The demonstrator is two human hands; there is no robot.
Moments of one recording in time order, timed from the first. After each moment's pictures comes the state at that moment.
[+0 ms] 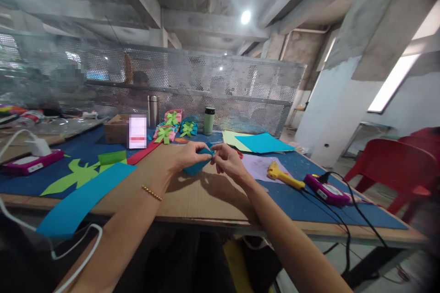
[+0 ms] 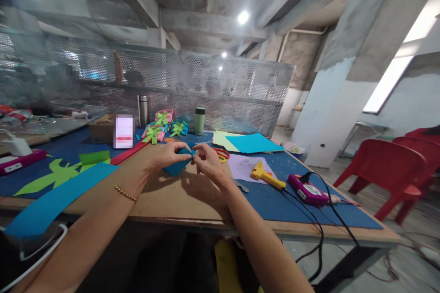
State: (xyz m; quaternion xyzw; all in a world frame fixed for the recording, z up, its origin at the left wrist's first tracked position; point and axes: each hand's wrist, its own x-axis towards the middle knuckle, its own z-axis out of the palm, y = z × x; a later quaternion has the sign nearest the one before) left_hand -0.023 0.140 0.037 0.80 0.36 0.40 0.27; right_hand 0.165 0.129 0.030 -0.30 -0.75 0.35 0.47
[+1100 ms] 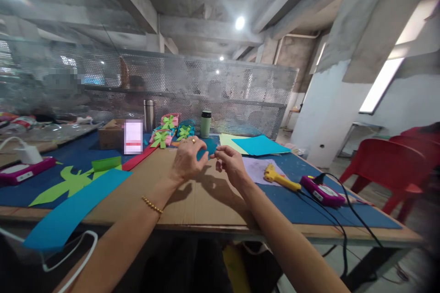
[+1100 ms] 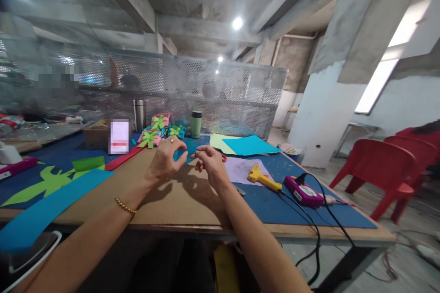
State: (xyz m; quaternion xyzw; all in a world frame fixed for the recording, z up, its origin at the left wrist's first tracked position) left_hand -0.002 0.111 0.043 0.76 0.38 0.48 -0.21; right_hand 0.169 0.127 0.037 -0.33 -0.57 0.48 0.57
